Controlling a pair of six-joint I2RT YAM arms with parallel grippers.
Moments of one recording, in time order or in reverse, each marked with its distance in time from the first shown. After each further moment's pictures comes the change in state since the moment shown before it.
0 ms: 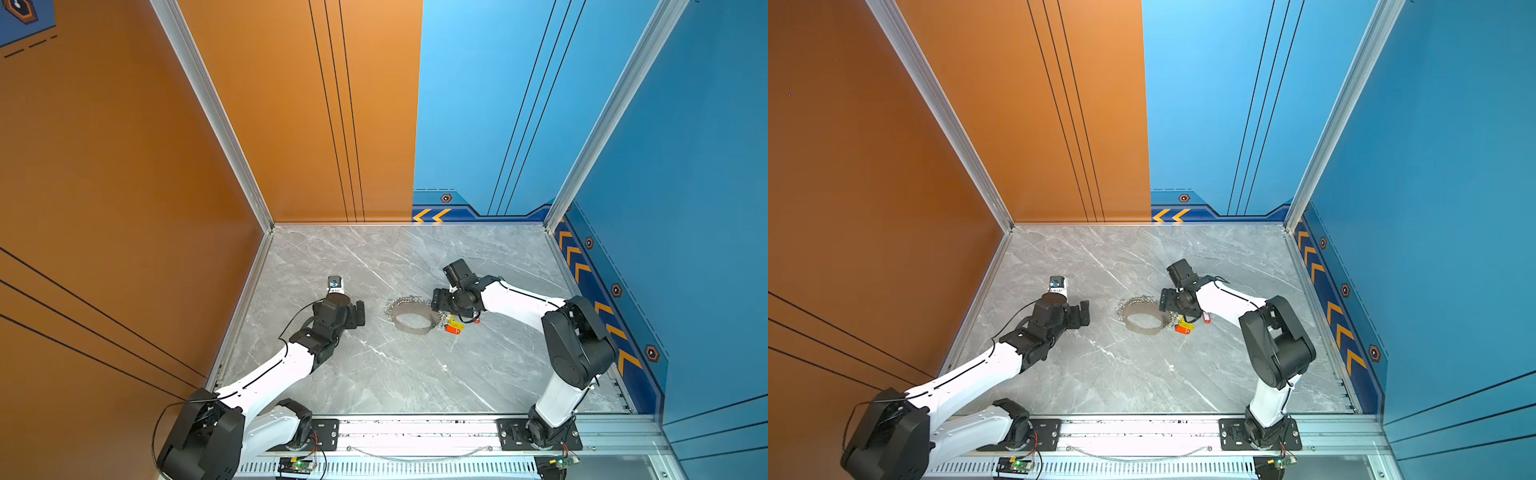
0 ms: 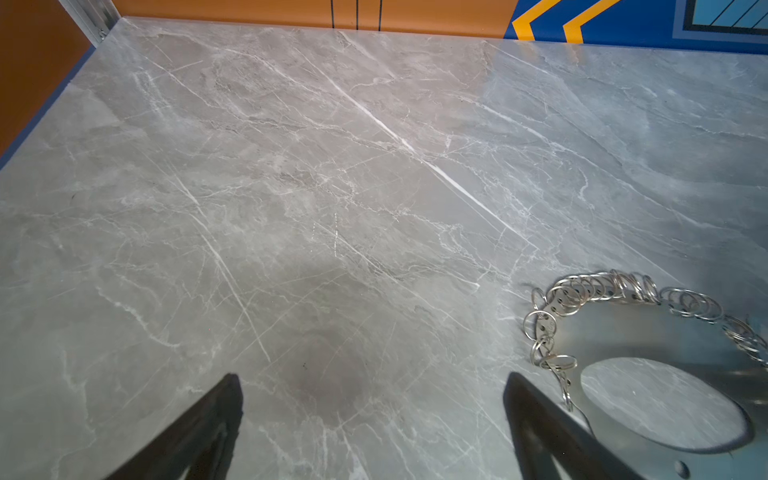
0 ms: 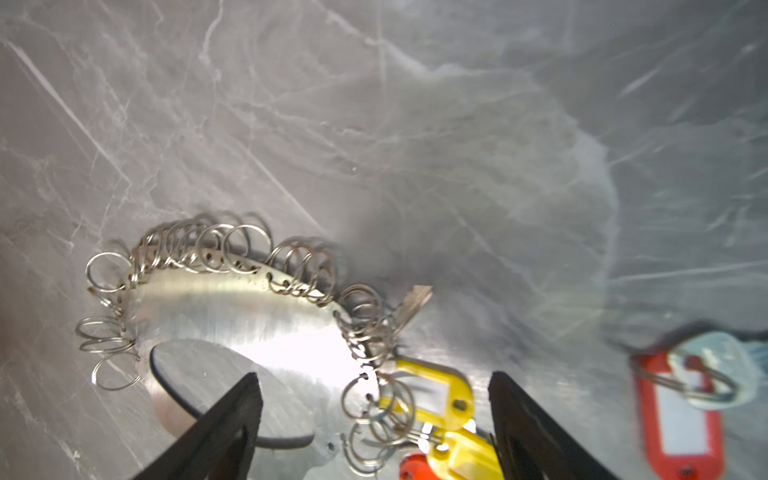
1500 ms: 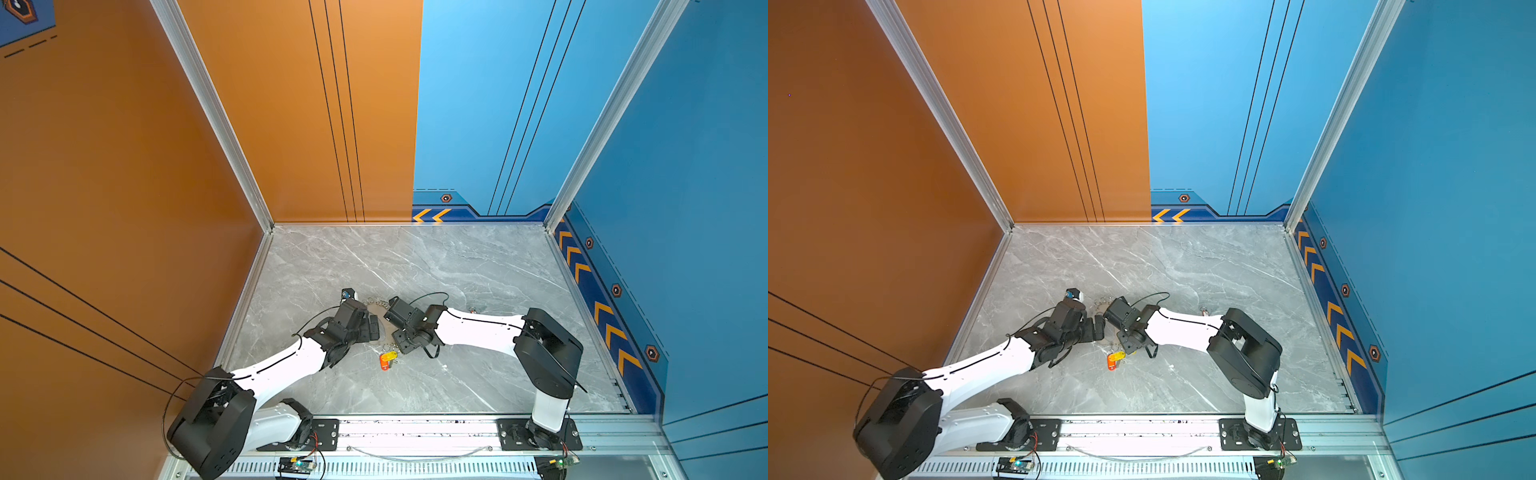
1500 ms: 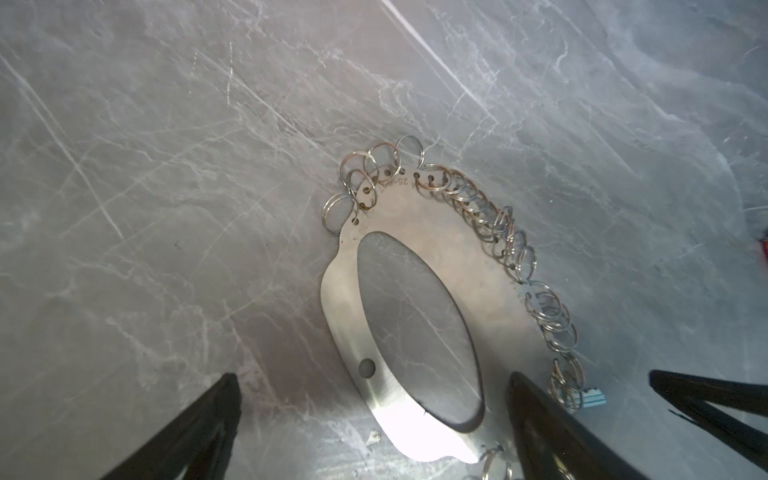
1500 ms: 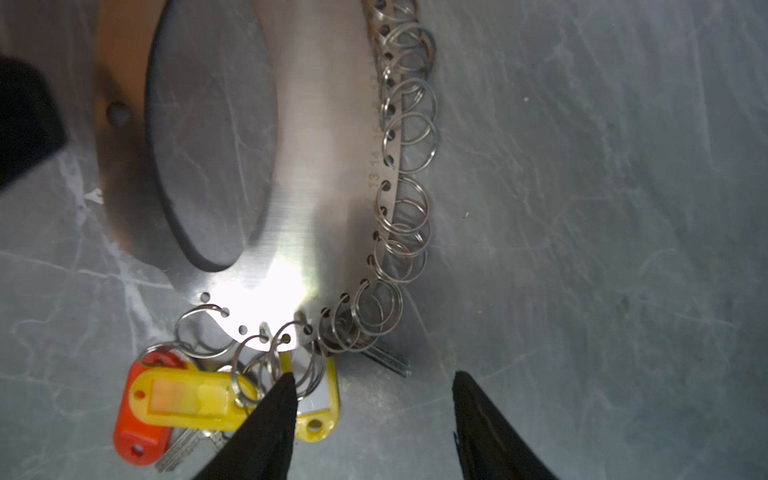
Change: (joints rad) left arm -0.111 0.132 0.039 -0.161 0.144 -0.255; right arm 0.465 0.079 0.115 -0.106 0.240 -0.223
